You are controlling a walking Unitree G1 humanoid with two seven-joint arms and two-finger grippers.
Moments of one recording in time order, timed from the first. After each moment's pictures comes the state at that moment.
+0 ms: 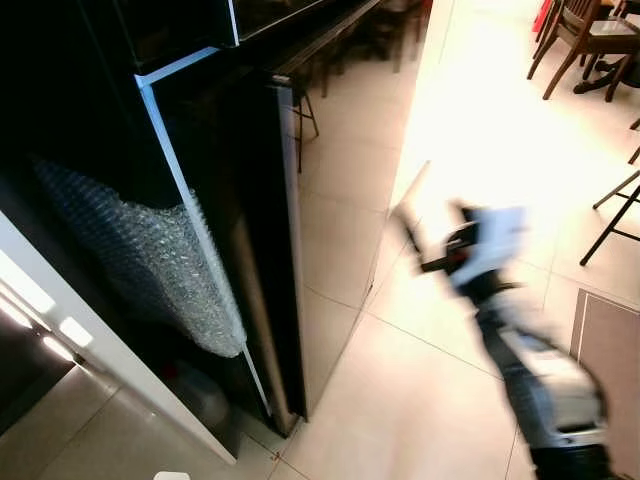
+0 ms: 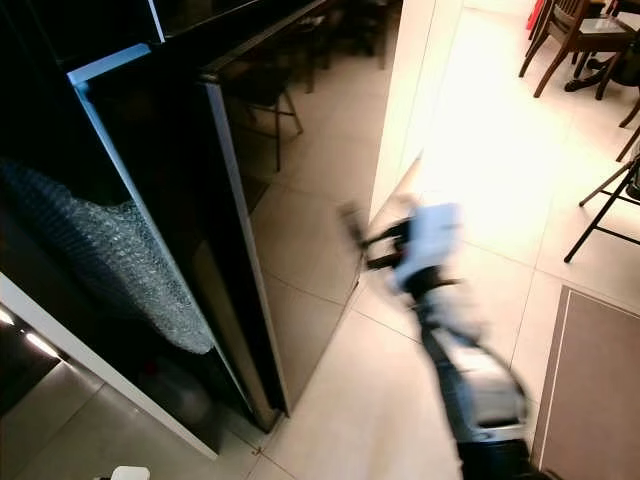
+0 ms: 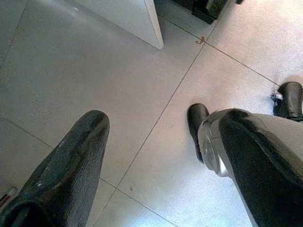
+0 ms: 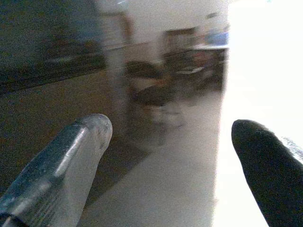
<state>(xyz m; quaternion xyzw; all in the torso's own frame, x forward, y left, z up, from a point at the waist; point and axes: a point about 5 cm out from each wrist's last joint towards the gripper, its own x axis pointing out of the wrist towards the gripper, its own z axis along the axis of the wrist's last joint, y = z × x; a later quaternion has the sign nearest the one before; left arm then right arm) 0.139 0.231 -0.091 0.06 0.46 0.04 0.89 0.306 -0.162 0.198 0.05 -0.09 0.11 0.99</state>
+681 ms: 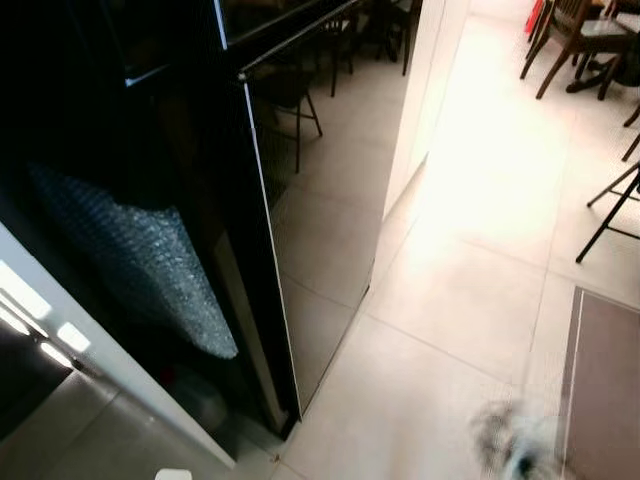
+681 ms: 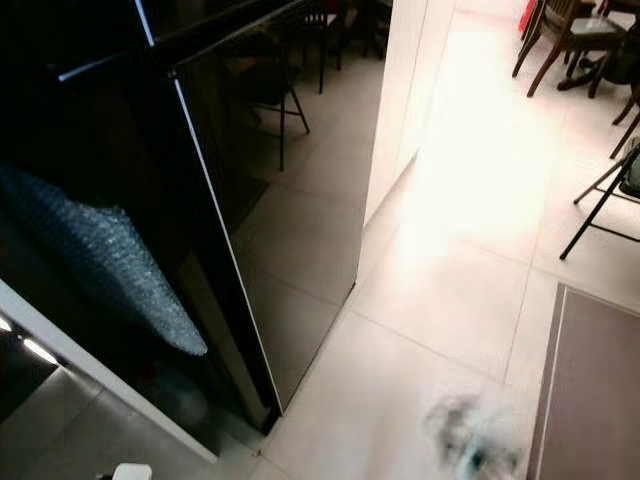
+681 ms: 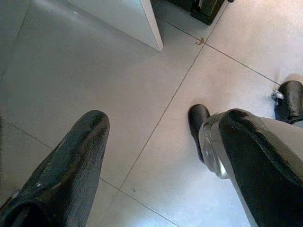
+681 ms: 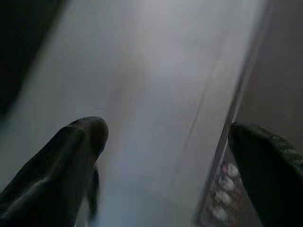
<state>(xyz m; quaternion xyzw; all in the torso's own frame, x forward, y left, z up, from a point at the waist) 0.143 0.230 -0.090 0.06 0.46 0.04 0.89 0.191 -0.245 -0.063 -0.03 0.42 -0.10 0.90</state>
